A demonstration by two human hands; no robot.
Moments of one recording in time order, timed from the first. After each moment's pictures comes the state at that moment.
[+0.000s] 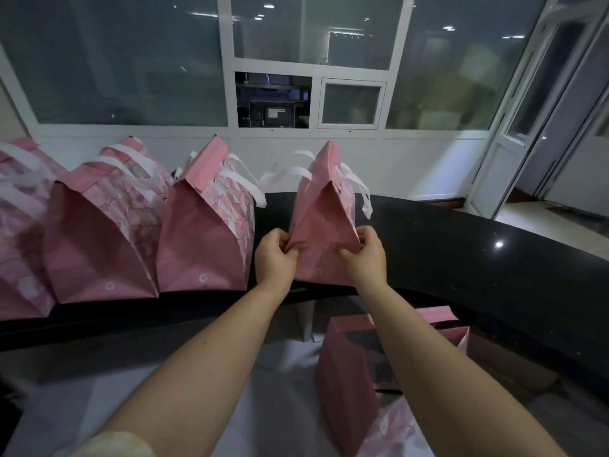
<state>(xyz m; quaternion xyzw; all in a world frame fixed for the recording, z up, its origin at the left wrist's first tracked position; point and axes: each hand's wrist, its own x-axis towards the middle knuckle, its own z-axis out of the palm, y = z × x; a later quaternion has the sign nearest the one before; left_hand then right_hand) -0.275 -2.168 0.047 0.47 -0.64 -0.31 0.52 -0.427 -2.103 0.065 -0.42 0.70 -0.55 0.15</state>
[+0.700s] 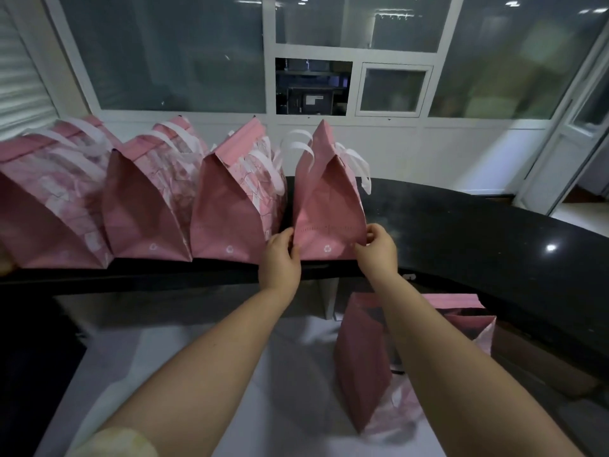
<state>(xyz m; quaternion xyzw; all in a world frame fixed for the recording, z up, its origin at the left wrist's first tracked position) -0.232 -2.123 0.027 0.53 -0.67 -0.22 0.47 -0.406 -2.098 0.049 -0.44 0.73 -0.49 0.19</state>
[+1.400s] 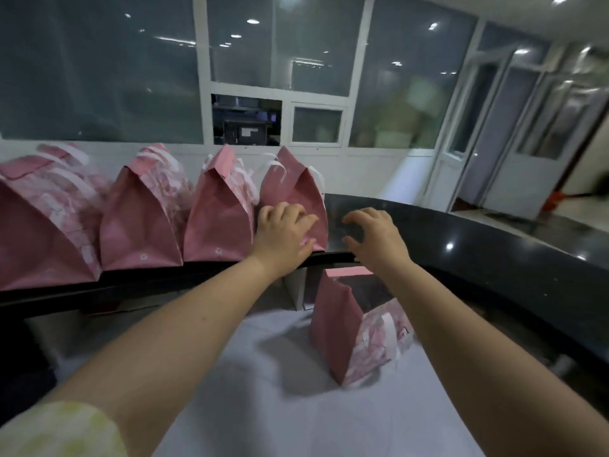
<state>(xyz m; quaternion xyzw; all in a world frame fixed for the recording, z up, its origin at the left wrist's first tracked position) -0.183 -2.045 0.119 0.29 -0.88 0.14 0.34 -0.353 -1.933 0.145 -0.59 0.75 -0.27 -0.12</state>
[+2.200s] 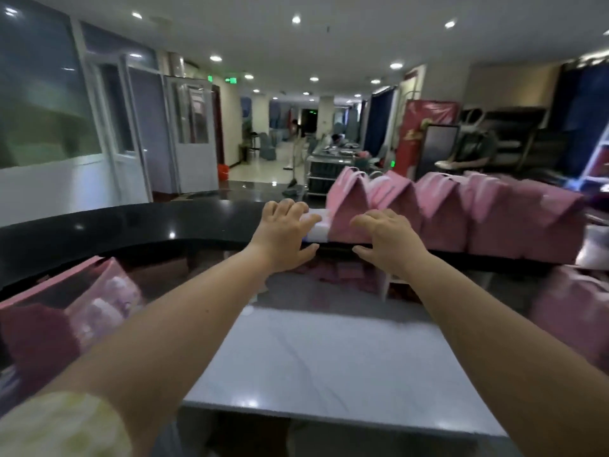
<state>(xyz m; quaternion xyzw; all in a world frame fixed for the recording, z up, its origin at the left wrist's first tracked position) -0.269 -1.572 0.186 -0.27 -0.91 0.05 0.32 -0.234 -1.342 0.202 -0.15 0.96 0.00 -0.24</state>
